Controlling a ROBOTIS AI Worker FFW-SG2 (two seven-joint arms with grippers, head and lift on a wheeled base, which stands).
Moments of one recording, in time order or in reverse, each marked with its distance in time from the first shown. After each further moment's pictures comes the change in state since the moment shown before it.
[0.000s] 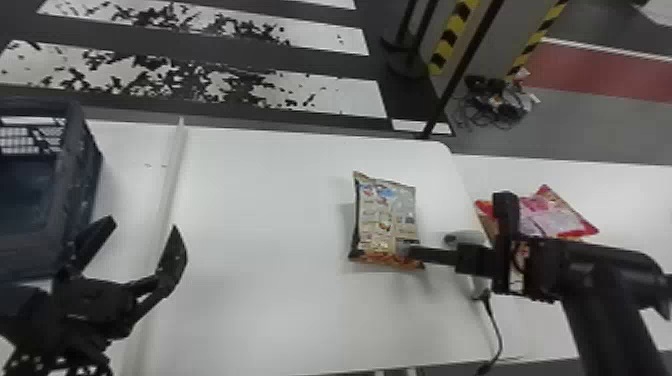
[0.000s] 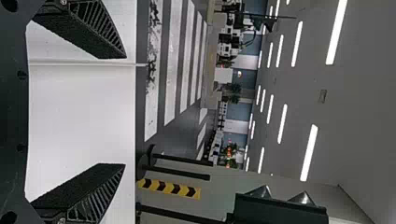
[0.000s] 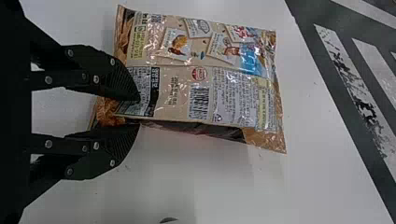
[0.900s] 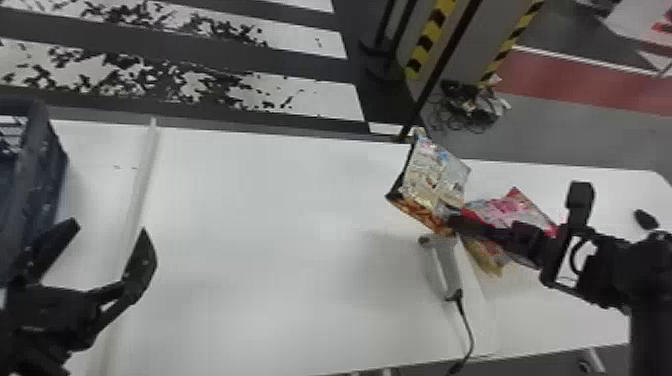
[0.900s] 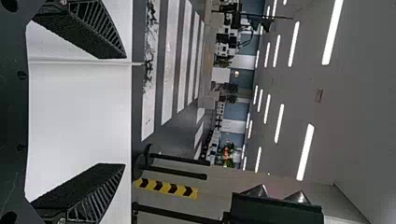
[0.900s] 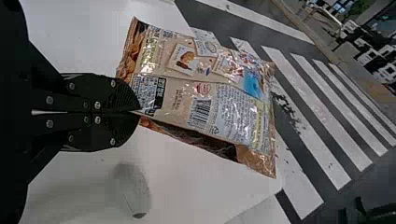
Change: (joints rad) left arm 0.016 -0.002 -0.001 -0.029 -0.001 0.001 0.000; right arm 0.071 -0.001 -0.406 -0.243 -0.182 0.204 0.000
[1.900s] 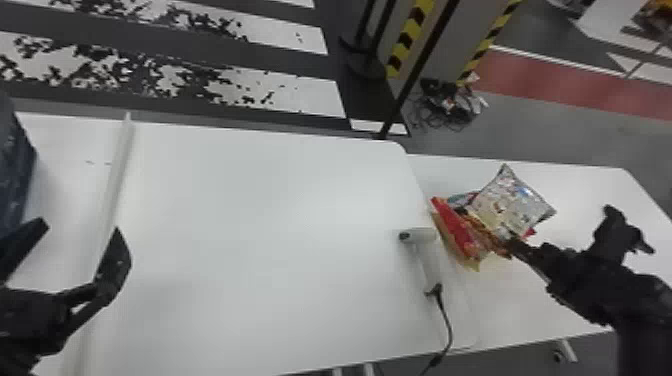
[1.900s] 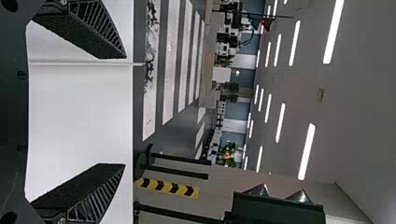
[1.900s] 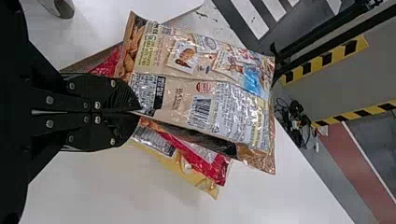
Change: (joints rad) left arm 0.003 0.005 0.001 0.000 -0.001 0.000 0.000; right arm 0.003 -0.018 -0.150 0.271 -0.058 -0.359 -0.491
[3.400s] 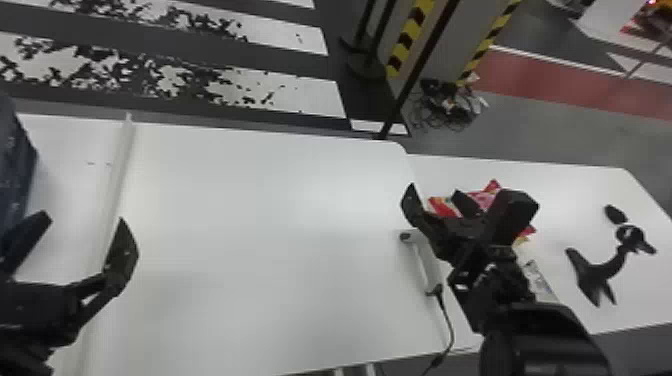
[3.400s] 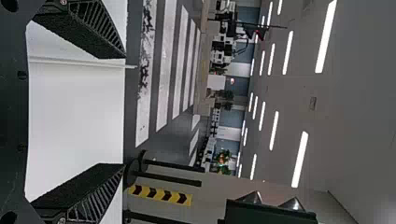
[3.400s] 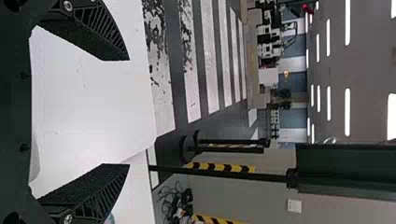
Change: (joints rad) left arm 0.002 -0.017 -0.031 -0.027 -0.016 -0.001 0.072; right arm 0.393 0.239 0.508 -0.625 0.269 -0.589 -0.123
